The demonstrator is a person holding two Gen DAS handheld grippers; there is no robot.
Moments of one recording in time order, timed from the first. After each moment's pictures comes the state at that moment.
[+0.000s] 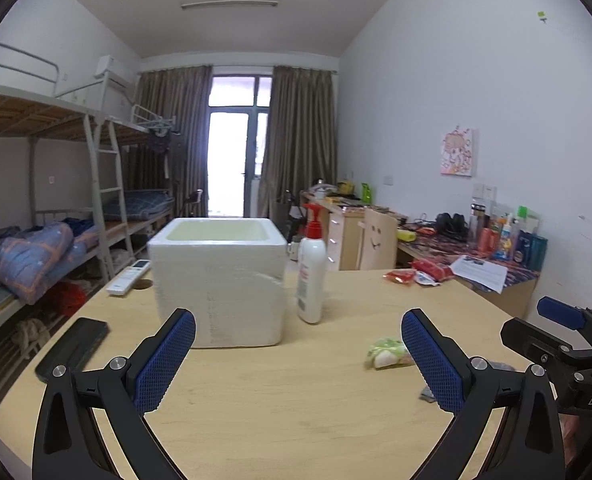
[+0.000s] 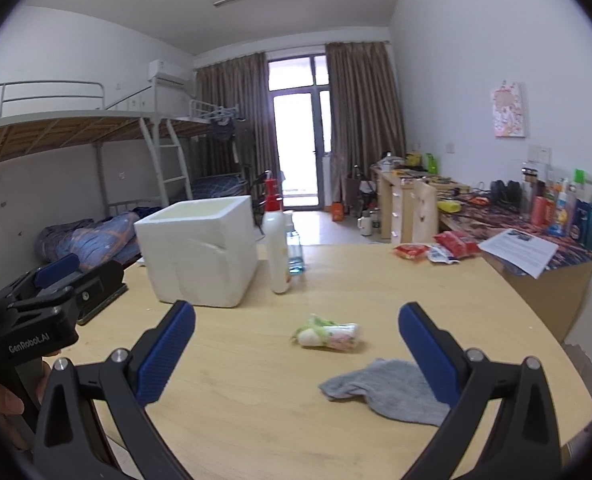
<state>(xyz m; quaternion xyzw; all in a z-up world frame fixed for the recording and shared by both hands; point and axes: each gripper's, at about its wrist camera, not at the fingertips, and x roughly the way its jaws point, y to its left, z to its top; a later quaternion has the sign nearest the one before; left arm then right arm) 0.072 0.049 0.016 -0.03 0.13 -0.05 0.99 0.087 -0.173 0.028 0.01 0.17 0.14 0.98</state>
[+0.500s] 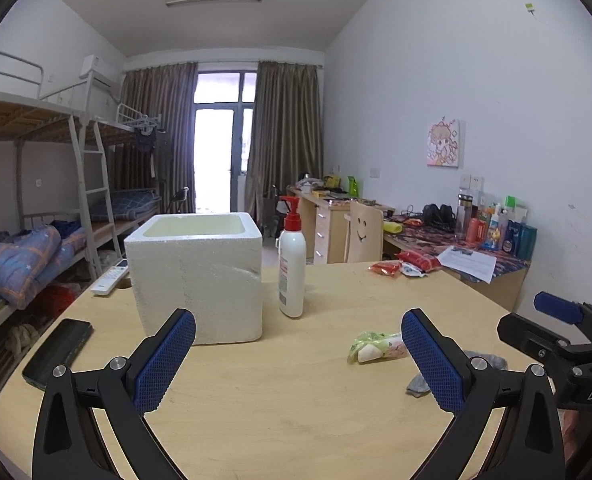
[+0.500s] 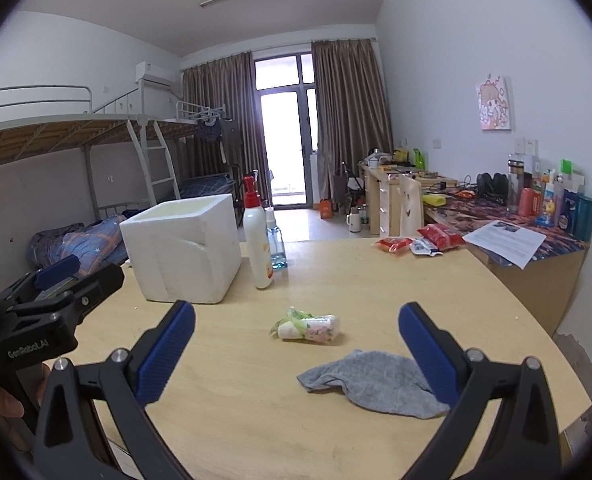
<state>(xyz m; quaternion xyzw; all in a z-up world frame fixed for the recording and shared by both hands) 0.077 0.028 0.014 -0.02 0.13 -0.08 0.99 0.088 -0.187 0.024 0.02 0.17 0.12 0.98</state>
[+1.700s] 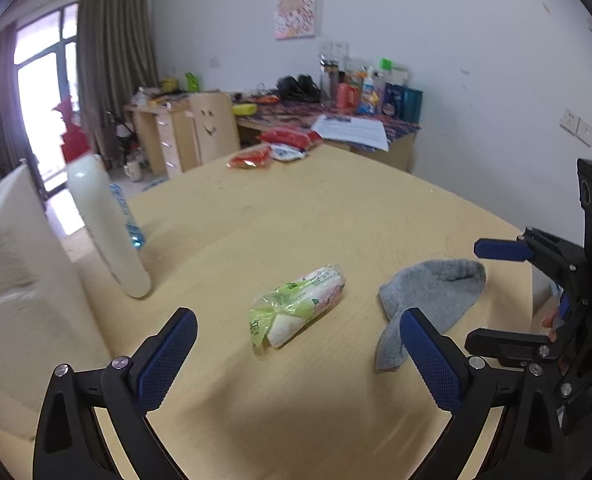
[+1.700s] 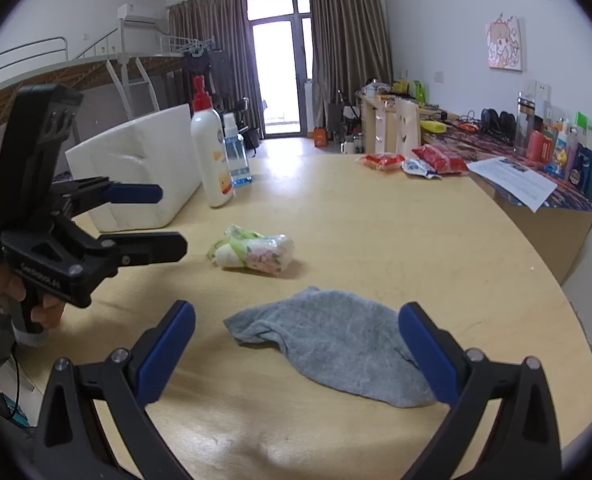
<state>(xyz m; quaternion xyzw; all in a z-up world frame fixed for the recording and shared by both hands) 0.231 -0.052 -0.041 0.12 0.32 -0.35 0.87 0.152 -0.226 -0.038 0.00 0.31 0.12 0.94</state>
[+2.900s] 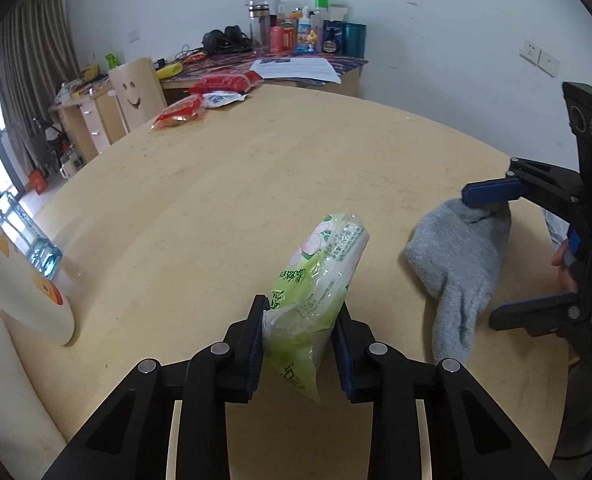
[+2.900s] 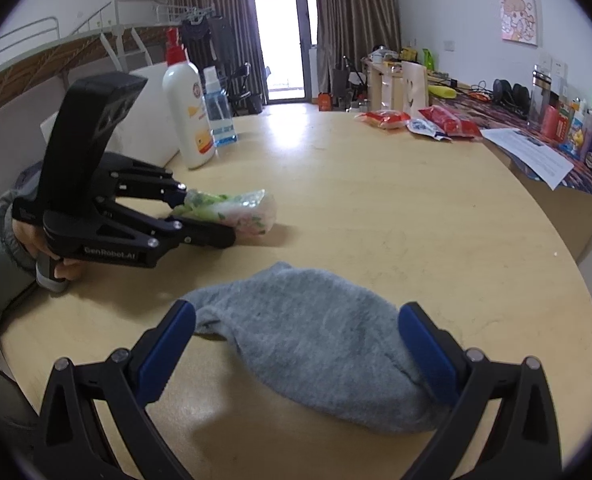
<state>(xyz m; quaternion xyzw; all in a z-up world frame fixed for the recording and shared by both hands) 0.297 -0.098 -0.103 0.20 0.37 -0.45 0.79 0.179 -0.231 -0.065 -0.02 0.37 0.13 0.92</state>
